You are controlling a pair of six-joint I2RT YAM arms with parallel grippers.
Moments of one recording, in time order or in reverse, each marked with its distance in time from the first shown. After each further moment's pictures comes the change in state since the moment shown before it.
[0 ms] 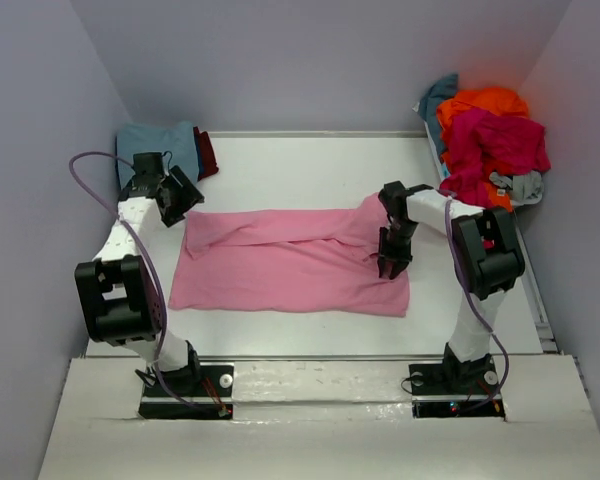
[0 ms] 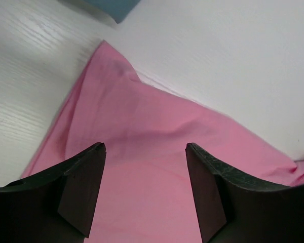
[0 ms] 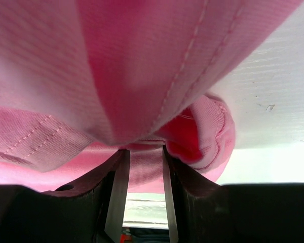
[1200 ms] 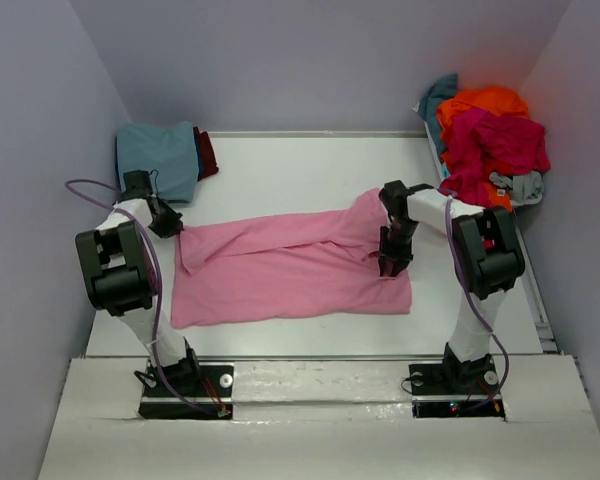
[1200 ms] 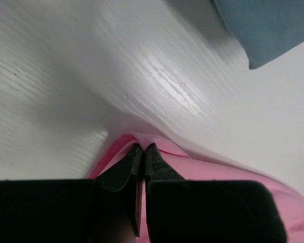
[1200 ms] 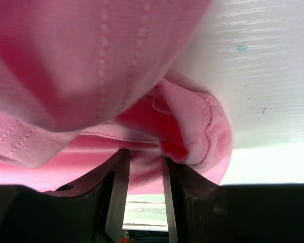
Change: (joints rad) left arm 0.129 0.226 -0.046 0.087 0.008 -0.018; right arm 0.000 0.006 0.008 -0.002 0.013 -0.007
